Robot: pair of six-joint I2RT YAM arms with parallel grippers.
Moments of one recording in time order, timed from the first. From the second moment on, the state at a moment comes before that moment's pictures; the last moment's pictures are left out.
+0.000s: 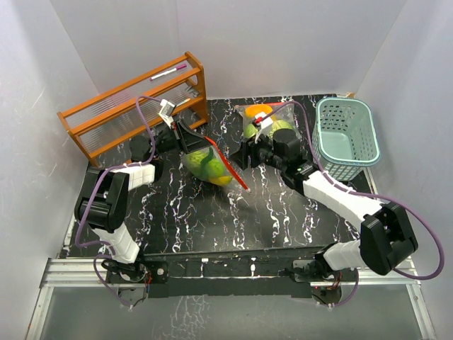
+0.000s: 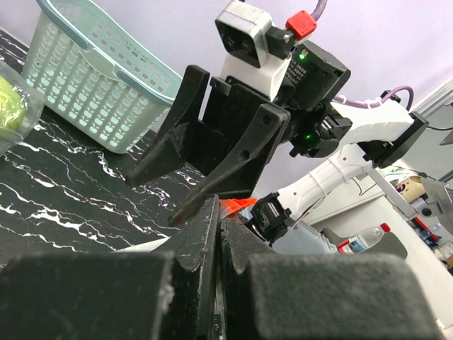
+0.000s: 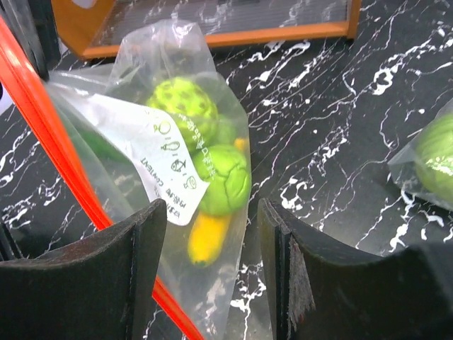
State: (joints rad) left arm -0.23 1.72 0.85 1.48 1.10 -1.28; right arm 0.54 1.34 0.89 0.18 -0.32 0.20
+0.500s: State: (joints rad) left arm -0.23 1.72 0.85 1.48 1.10 -1.28; right arm 0.55 1.27 0.81 0.20 -0.38 0.23
